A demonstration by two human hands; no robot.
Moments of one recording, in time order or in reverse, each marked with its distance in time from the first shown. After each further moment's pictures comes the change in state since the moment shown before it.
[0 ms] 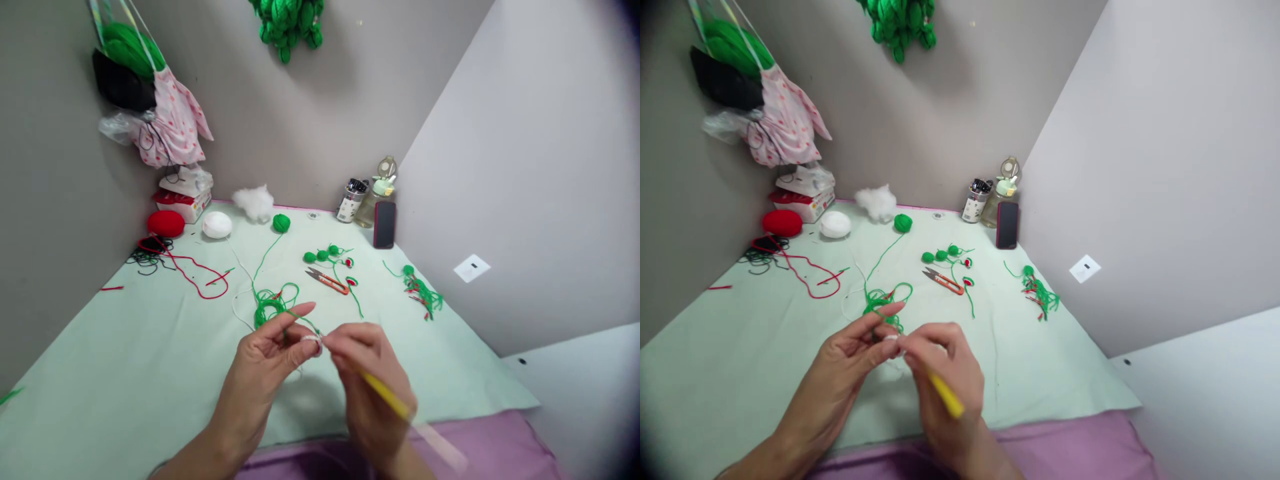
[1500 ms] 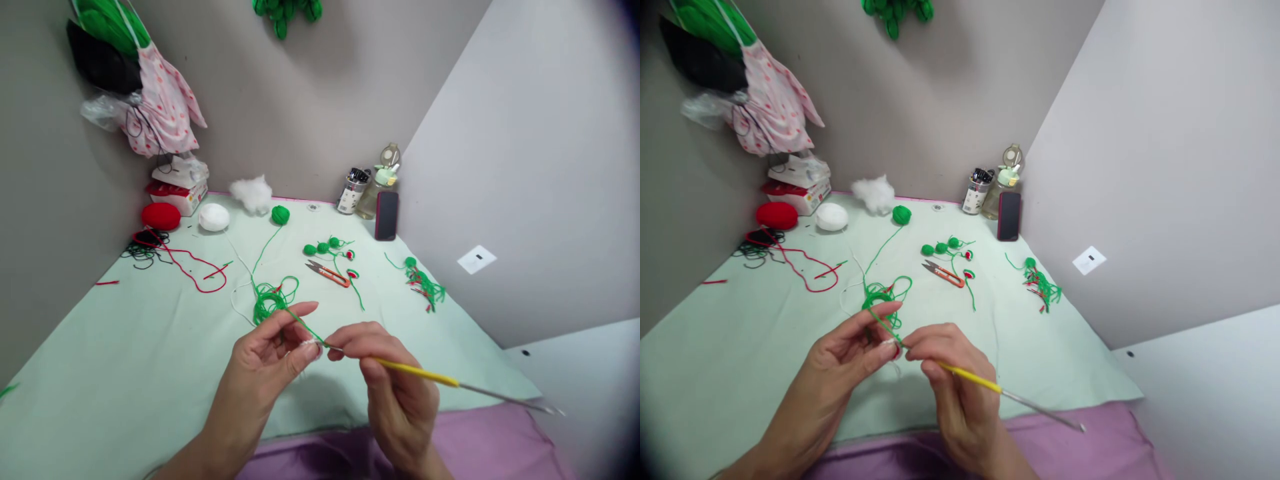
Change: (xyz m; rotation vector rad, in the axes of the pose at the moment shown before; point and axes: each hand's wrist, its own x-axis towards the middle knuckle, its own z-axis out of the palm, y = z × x) left_hand -0.005 -0.001 -0.003 0.150 -0.019 0.051; right_hand 0.008 -0.008 -0.021 0.225 -0.182 0.061
